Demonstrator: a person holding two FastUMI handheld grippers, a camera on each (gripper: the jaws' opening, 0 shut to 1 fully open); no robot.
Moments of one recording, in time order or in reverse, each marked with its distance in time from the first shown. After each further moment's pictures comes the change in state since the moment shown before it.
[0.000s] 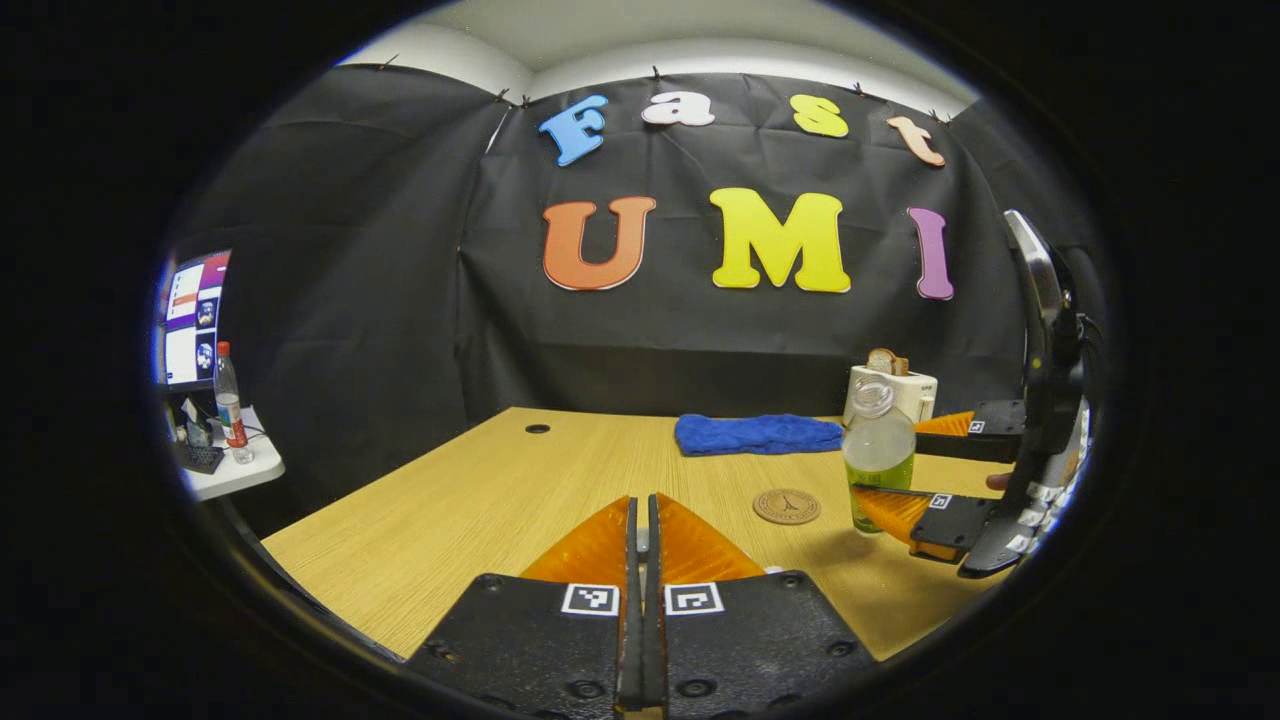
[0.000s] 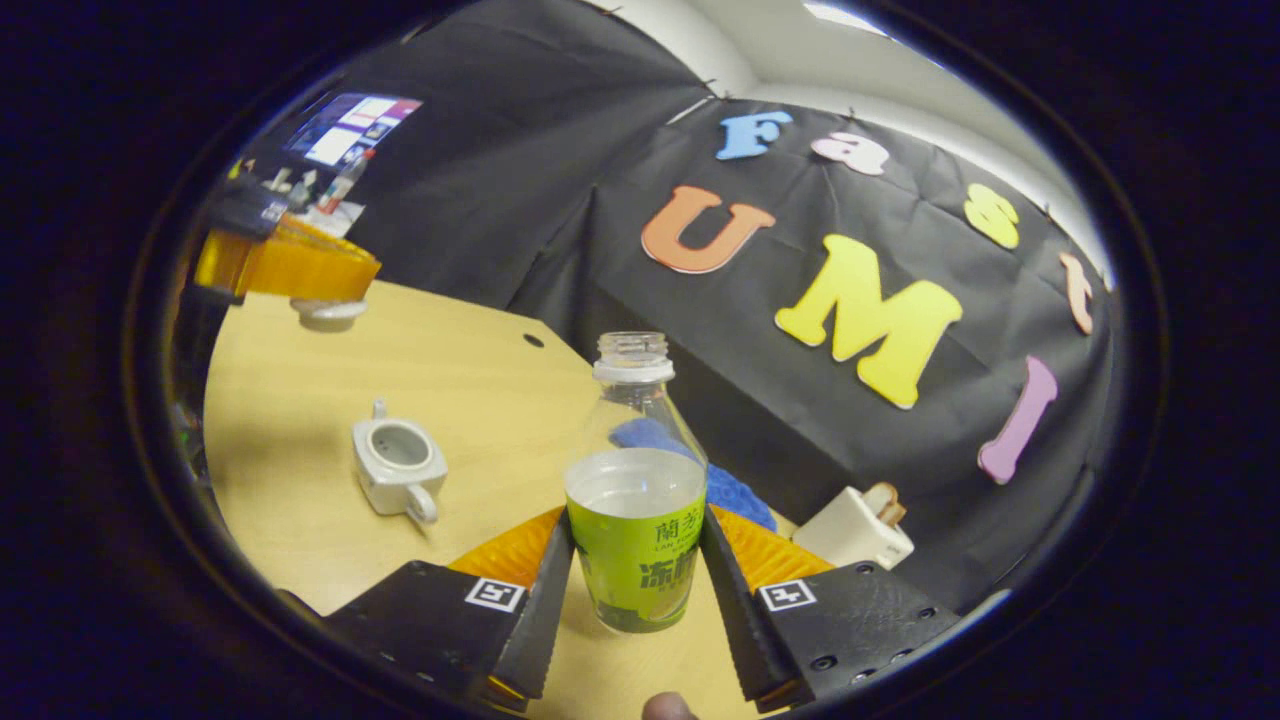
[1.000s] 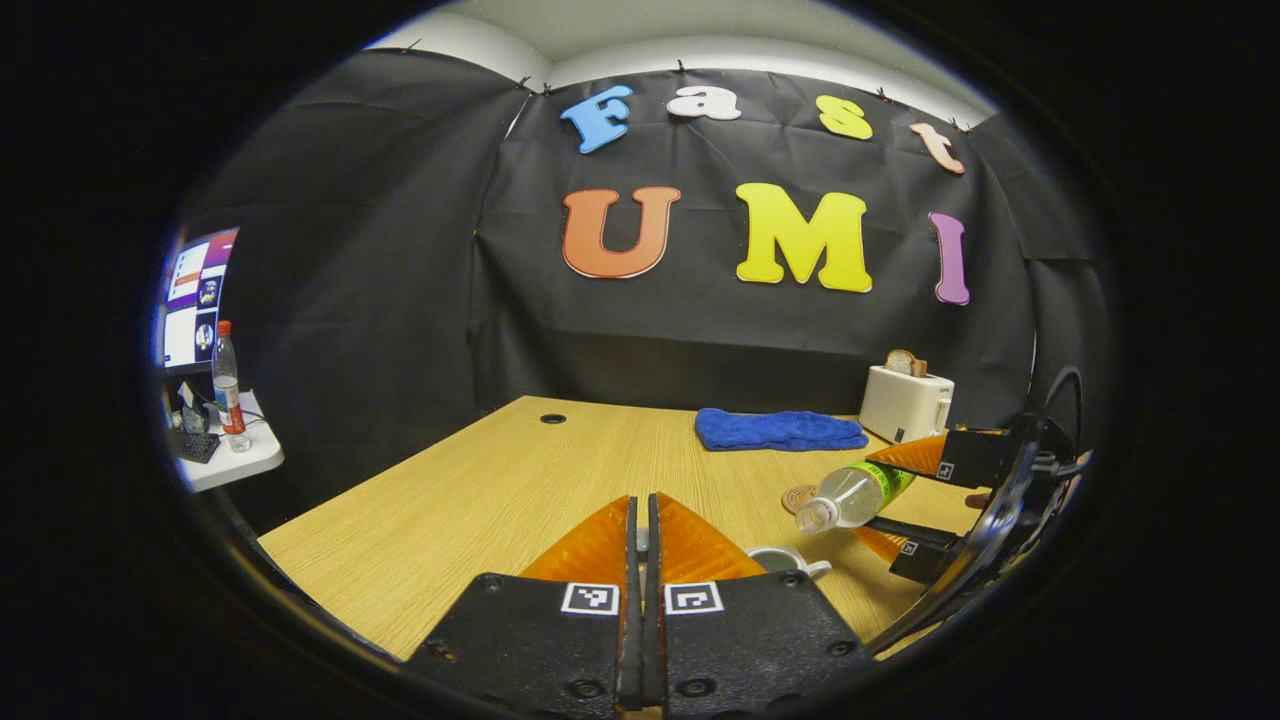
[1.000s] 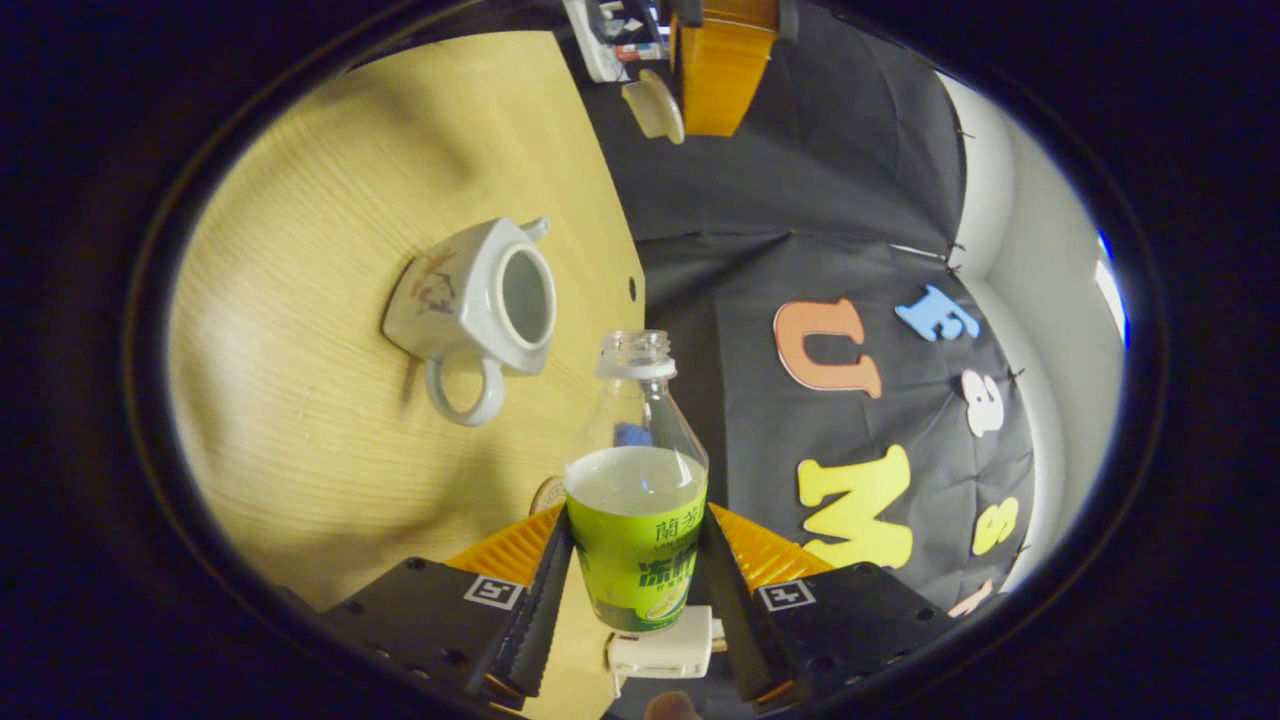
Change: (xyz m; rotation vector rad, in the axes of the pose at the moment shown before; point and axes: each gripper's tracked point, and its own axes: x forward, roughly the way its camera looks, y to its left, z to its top) left arm 0.010 0.040 -0.006 -0.022 0.009 0.018; right arm 0.038 0.035 0.006 -0.870 -0.040 -0.067
